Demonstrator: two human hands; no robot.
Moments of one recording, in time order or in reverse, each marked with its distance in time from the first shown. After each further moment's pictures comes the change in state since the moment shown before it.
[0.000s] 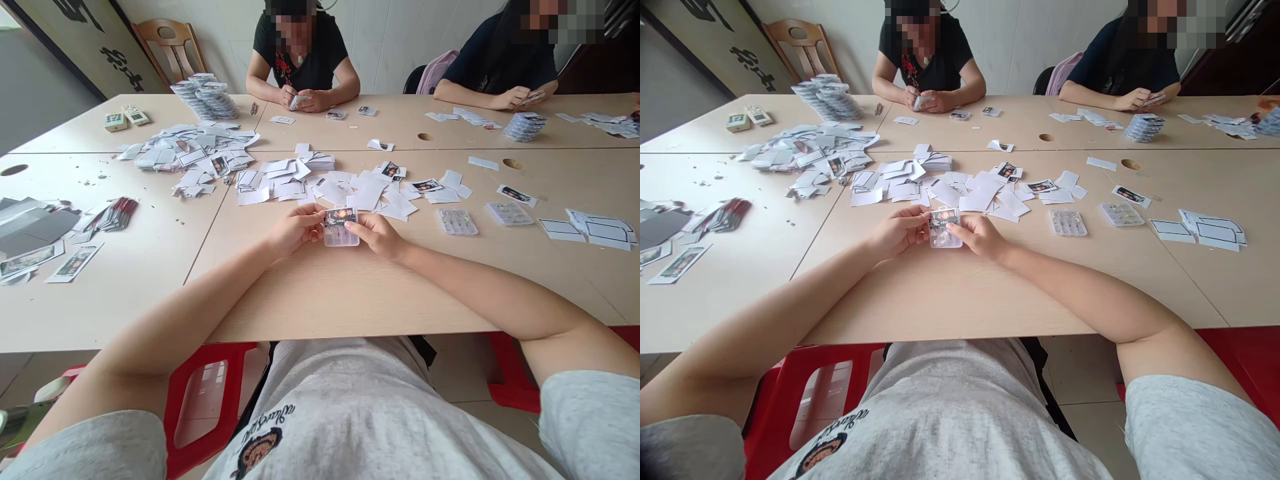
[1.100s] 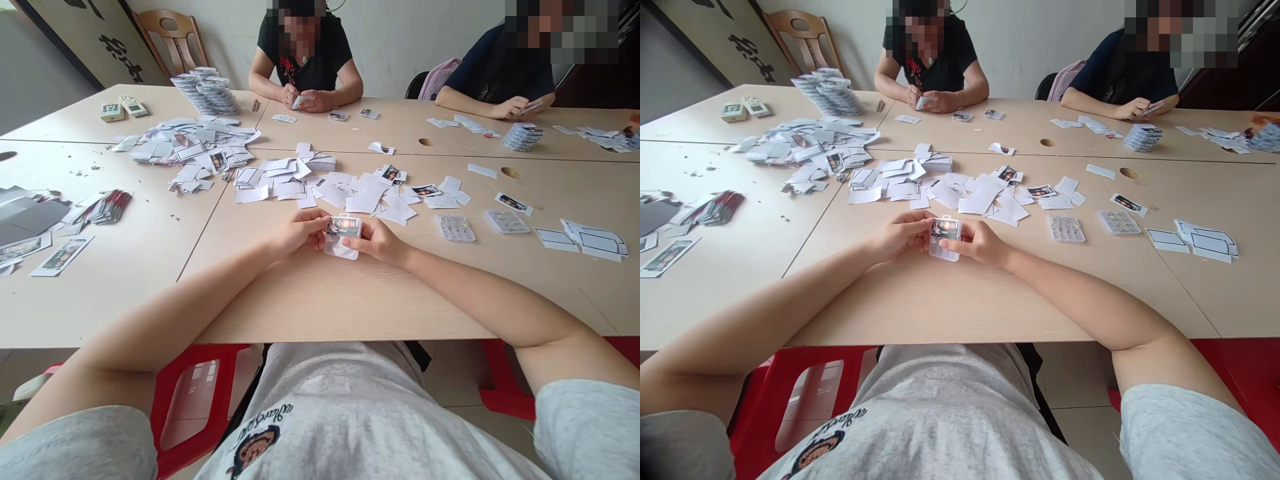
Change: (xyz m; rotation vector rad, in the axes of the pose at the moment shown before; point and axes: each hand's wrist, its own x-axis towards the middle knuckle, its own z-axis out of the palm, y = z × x) left_hand -0.007 0.006 0.012 0.113 -0.031 0.003; right_hand -0.003 -0.006 -0.001 0.085 -0.162 -0.038
